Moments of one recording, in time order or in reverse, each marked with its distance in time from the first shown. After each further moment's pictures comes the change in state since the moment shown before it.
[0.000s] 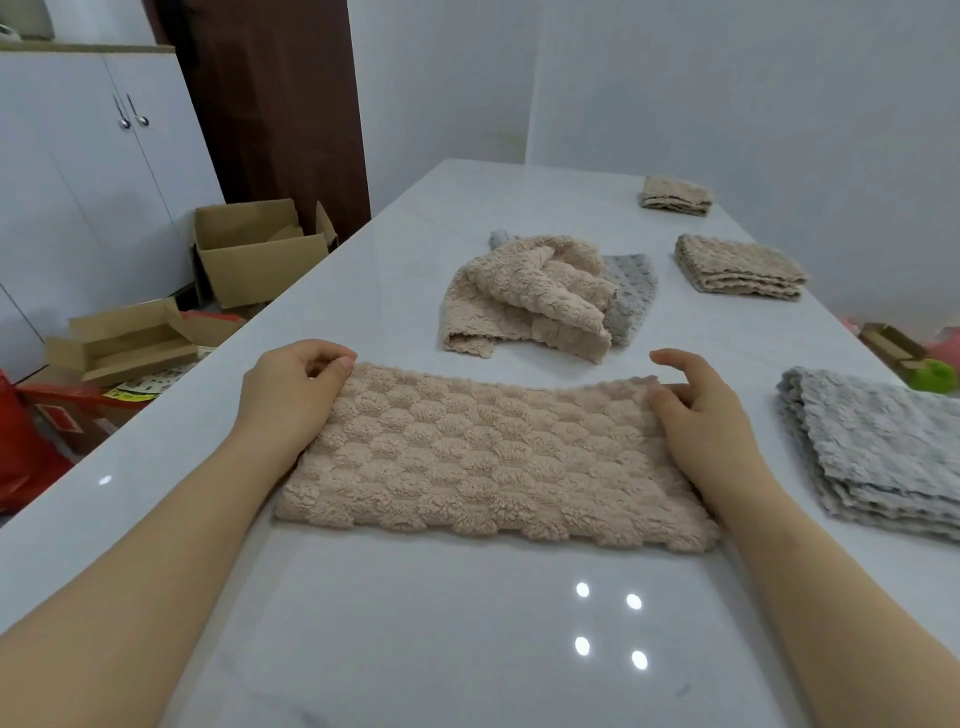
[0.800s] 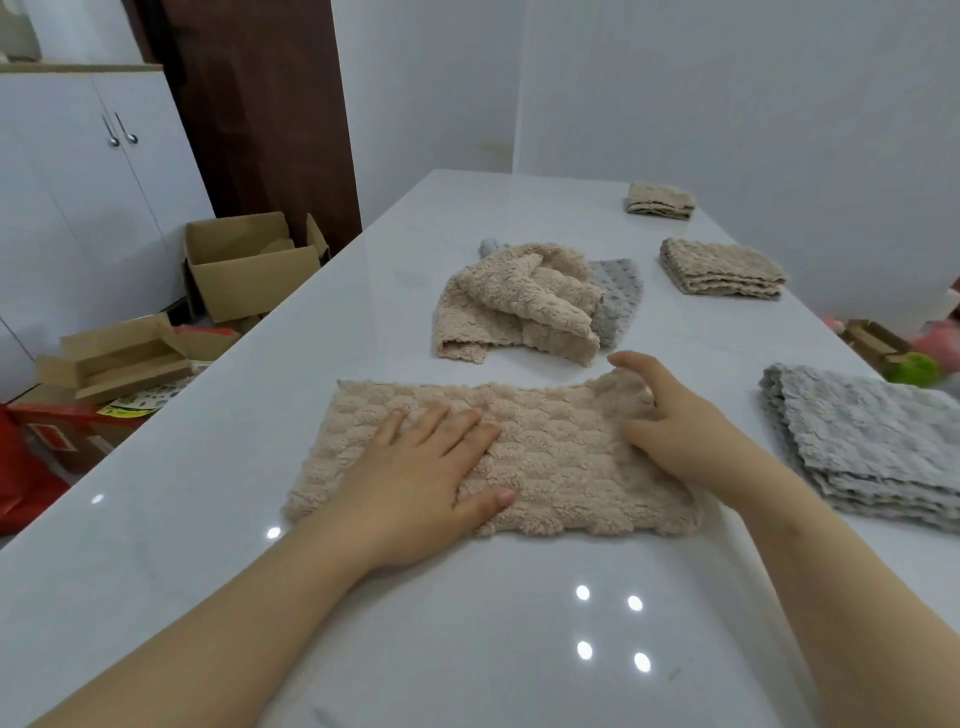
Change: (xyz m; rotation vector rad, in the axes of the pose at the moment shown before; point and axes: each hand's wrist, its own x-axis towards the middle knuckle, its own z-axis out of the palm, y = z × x) left_hand -0.070 0.031 0.037 0.815 -0.655 0.571; right_hand -0.002 -0.019 -0.012 -0.332 -0.332 -0.005
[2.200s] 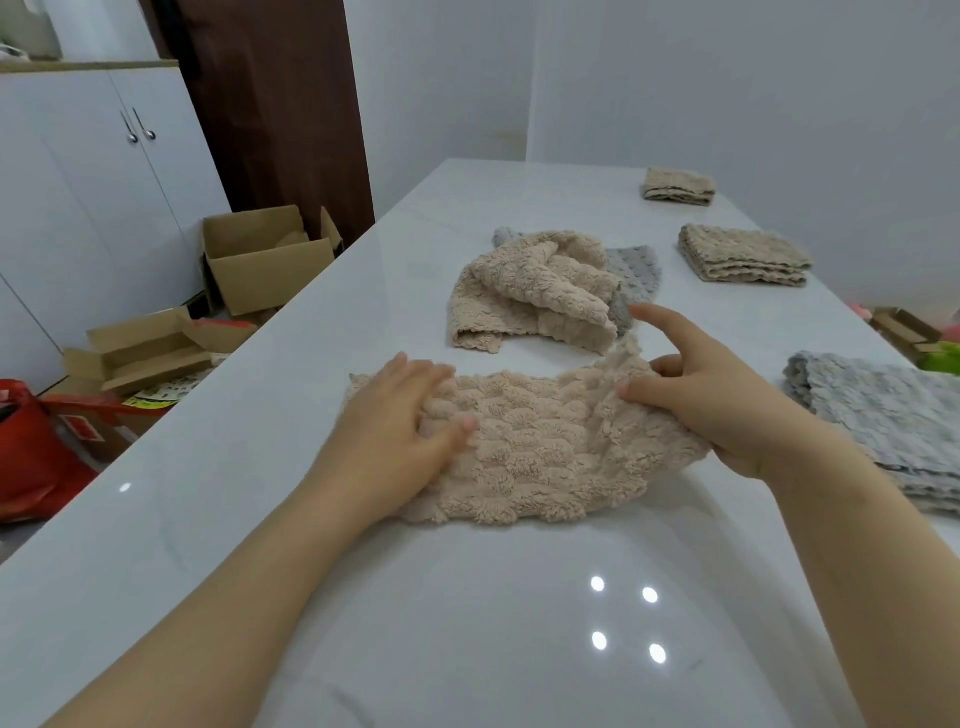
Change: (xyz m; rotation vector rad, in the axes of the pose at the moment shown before) left_hand -0.012 -0.015 -0.024 -0.509 0.379 -0.163; right_hand 0.000 -0.024 -0.016 0.494 -0.118 0.012
